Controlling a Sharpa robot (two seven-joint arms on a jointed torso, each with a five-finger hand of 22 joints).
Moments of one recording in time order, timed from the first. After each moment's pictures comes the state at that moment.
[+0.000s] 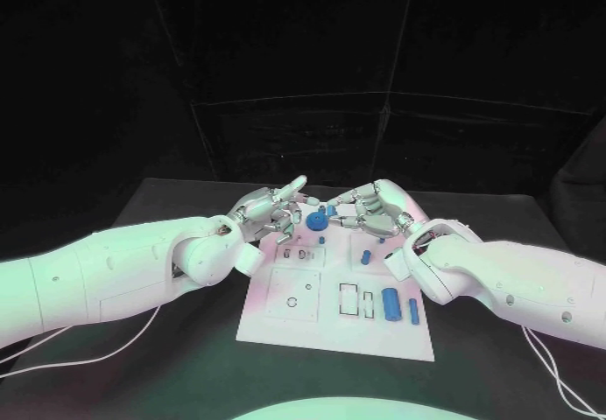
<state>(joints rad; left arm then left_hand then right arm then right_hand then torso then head) 1.19 -0.77 -0.16 1.44 0.00 -0.04 0.34 0.92 -0.02 0.13 0.28 0.05 0.91 0.14 0.24 0.18 1.12 0.06 0.88 0.54 1.46 -0.02 1.48 1.31 0.14 1.34 0.08 1.08 0.91 1.13 -0.73 -0.09 1.53 -0.74 -0.55 0.33 1.34 0.00 0.12 -0.11 0.36 1.13 0.10 0.07 0.06 1.40 0.02 1.29 1.31 1.47 -0.06 1.48 1.31 0.05 1.46 0.06 1.47 1.31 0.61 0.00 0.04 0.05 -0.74</state>
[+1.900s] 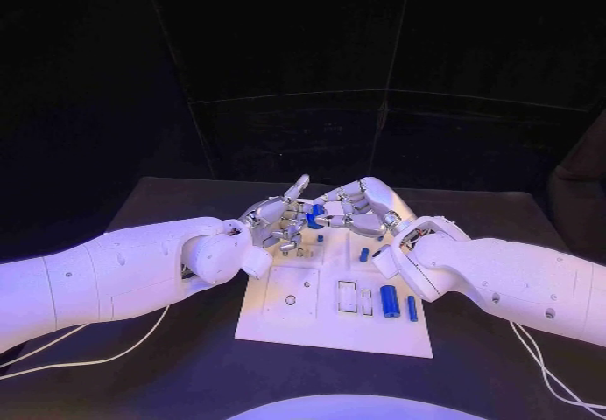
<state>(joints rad) 1.18 -0.72 -0.16 1.42 0.09 -0.01 0.21 0.80 0.16 -0.18 0.29 0.05 1.01 0.11 0.24 0.14 1.16 0.03 1.04 0.67 1.47 -0.03 1.54 1.31 0.12 1.37 0.07 1.20 1.06 1.13 -0.70 -0.09 1.53 -0.77 -0.56 0.35 1.34 0.00 0.12 -0.11 0.36 1.12 0.11 0.07 0.06 1.40 0.02 1.29 1.31 1.47 -0.06 1.48 1.31 0.05 1.46 0.06 1.47 1.31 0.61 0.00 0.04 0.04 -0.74</state>
